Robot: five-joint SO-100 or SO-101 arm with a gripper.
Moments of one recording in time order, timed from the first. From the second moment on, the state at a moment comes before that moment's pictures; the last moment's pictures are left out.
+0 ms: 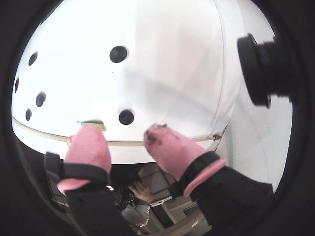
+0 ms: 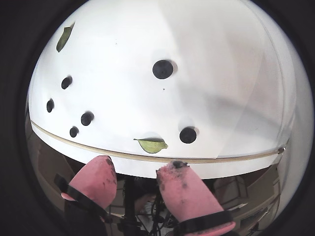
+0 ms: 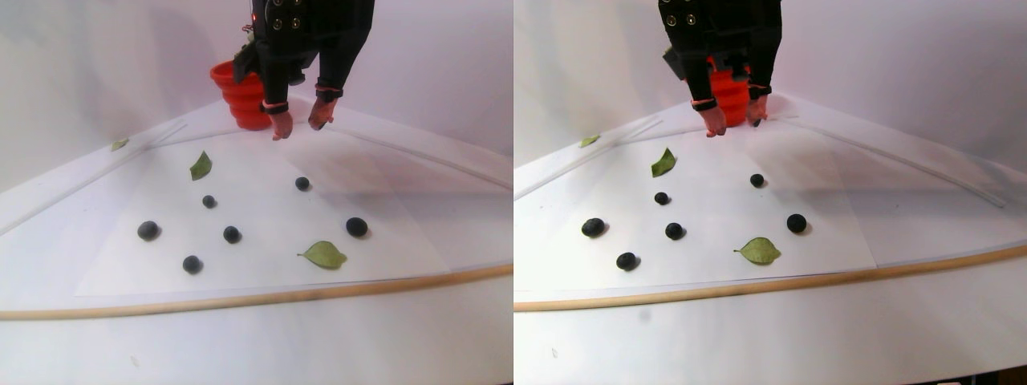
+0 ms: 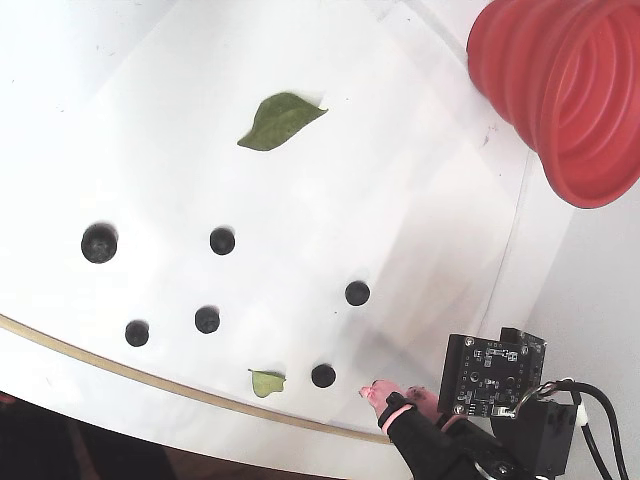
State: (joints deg) arm 15.9 130.2 150.4 12.4 -115.4
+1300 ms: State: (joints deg) arm 18.5 101.8 144.4 -11.2 -110.8
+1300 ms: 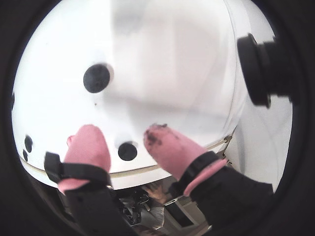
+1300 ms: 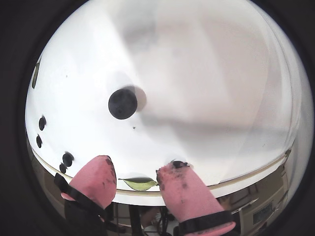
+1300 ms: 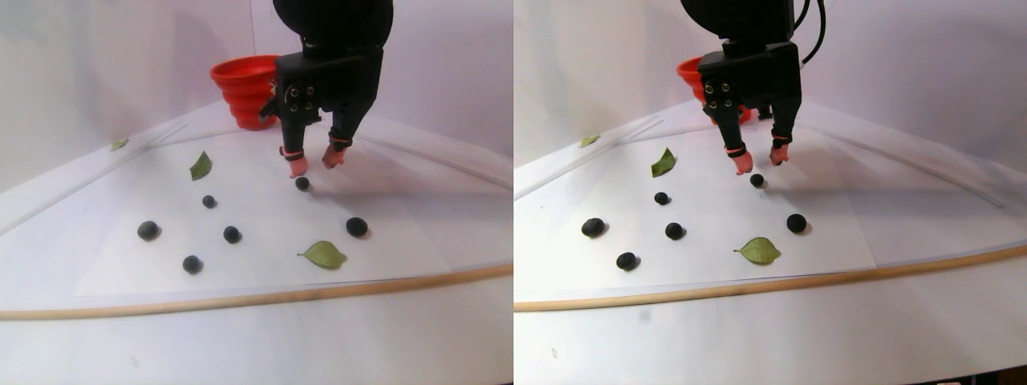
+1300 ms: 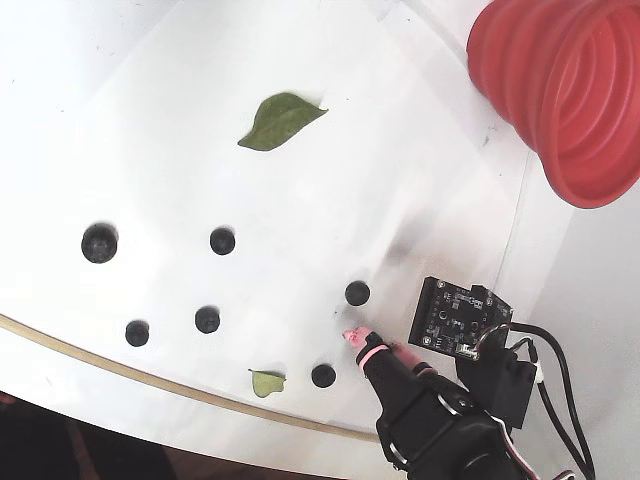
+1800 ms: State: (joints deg) arm 17.3 96.9 141.4 -13.8 -106.9
